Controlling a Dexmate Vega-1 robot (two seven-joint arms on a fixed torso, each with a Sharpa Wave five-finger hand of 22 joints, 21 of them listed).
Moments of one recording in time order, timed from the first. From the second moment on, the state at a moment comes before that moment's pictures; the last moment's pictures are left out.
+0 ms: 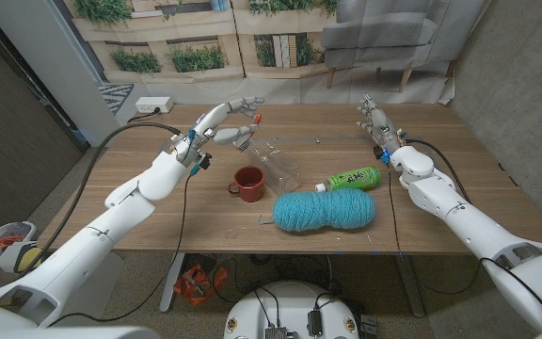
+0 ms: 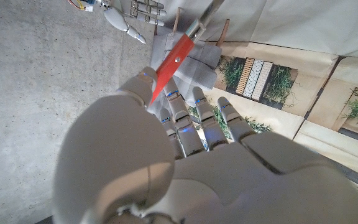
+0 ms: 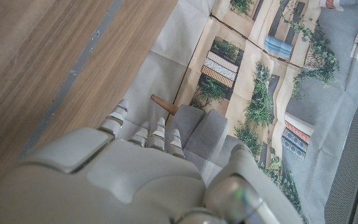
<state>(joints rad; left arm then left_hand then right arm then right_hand) 0.91 0.68 0.29 -1.58 0.22 -0.62 0.13 1.17 0.16 0.46 -0.17 0.21 0.41 -0.15 0.22 0.19 0.88 -0.15 0.42 0.41 0.38 -0.04 0.30 0.22 0.15 0.04 0.20 0.17 -0.66 -0.53 -0.44 -1.18 0.46 0.24 0.00 0.05 0.03 0.20 -0.03 0.19 0.03 -0.08 0.19 0.19 0.12 -0.01 0.21 0.20 -0.03 -0.03 0.21 0.21 0.14 0.12 0.19 0.17</state>
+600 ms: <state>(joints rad) 0.94 0.69 0.29 -1.60 0.16 -0.64 0.06 1.17 0.16 0.46 -0.17 0.21 0.42 -0.15 0.22 0.19 0.88 -0.15 0.42 0.42 0.38 -0.04 0.29 0.22 0.15 0.04 0.20 0.17 -0.68 -0.54 -0.43 -1.21 0.45 0.23 -0.01 0.05 0.03 0.20 -0.03 0.19 0.03 -0.08 0.19 0.19 0.12 -0.01 0.21 0.20 -0.03 -0.03 0.21 0.21 0.14 0.12 0.19 0.17</state>
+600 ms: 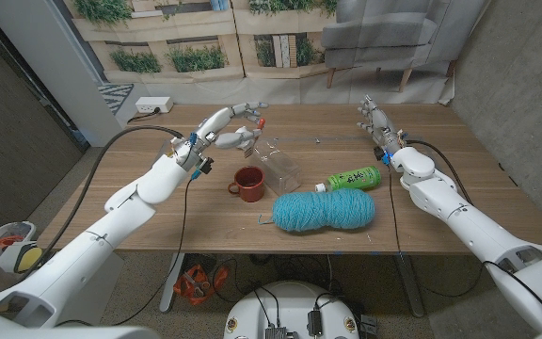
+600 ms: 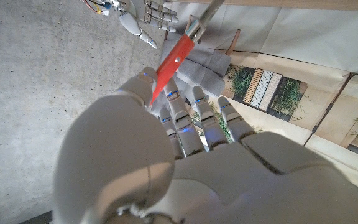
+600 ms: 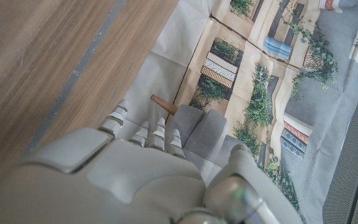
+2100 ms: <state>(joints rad) 0.97 0.71 0.28 -1.59 0.02 -0.70 -0.11 1.17 0.16 0.46 -0.16 0.21 0.42 -0.14 0.21 0.19 0.88 -0.14 0.41 0.42 0.38 -0.04 0.29 0.22 0.16 0.03 0.20 0.17 -0.70 -0.56 -0.44 -1.27 0.44 0.20 -0.04 0.05 0.03 0.20 -0.03 0.19 0.03 -0.08 0.19 0.19 0.12 -0.01 0.21 0.20 -0.03 -0.03 0.21 0.21 0.14 0.12 0.19 0.17</state>
